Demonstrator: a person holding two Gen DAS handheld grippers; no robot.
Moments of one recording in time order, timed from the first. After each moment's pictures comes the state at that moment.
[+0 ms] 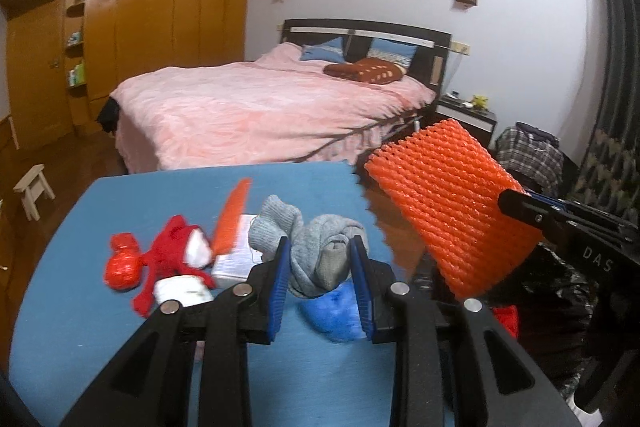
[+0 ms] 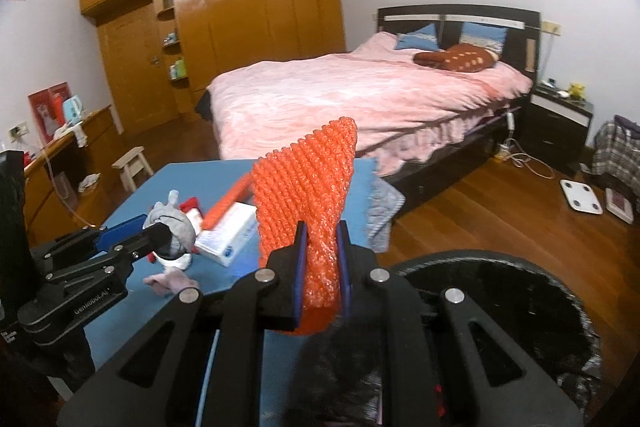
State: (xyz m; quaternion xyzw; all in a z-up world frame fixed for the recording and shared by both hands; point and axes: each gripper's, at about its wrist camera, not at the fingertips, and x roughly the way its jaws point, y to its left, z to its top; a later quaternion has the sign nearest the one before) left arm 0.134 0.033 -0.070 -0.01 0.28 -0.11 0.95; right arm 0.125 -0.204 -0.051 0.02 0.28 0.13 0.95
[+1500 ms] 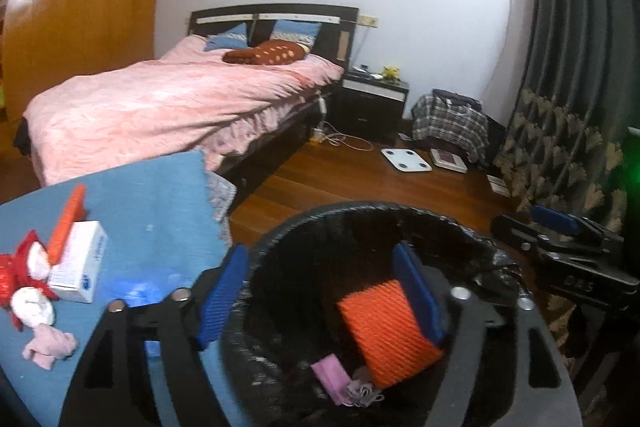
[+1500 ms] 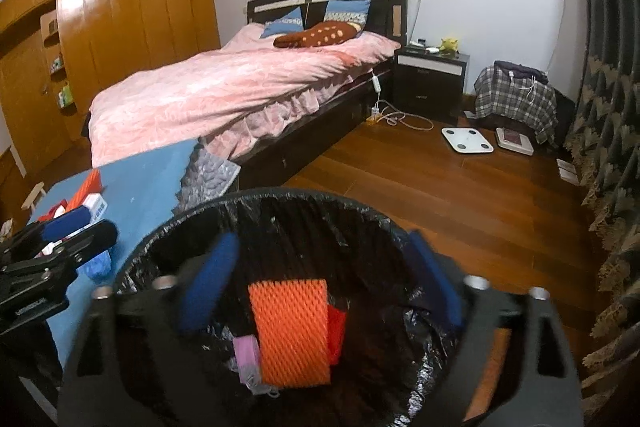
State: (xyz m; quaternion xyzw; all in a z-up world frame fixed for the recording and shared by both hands) left arm 0.133 -0.112 -0.092 0.01 0.29 -0.25 0.92; right arm 0.069 -0.353 -0.100 0.07 0.30 -0.08 0.95
